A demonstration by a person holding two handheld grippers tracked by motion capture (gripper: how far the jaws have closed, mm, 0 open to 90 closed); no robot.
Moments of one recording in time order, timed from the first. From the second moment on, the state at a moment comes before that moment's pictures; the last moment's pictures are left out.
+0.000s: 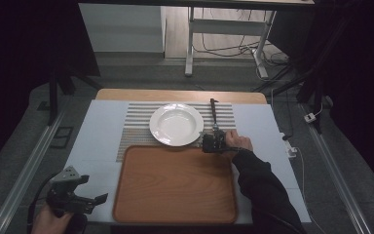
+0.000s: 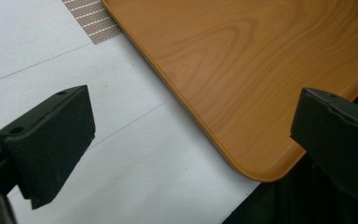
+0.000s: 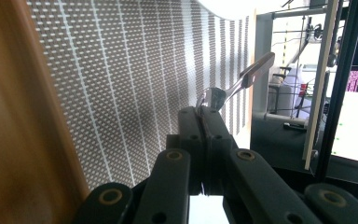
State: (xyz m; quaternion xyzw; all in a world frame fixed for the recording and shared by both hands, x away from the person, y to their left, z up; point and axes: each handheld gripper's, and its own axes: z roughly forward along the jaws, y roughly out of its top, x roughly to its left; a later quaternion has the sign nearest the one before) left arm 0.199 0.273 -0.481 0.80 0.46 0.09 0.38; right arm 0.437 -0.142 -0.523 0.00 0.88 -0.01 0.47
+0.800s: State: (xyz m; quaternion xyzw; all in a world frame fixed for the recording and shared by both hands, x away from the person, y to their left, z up) left arm 0.199 0.273 -0.481 0.80 0.46 0.09 0.38; right arm 0.405 -0.161 -0.478 0.05 0.89 0.14 0.43
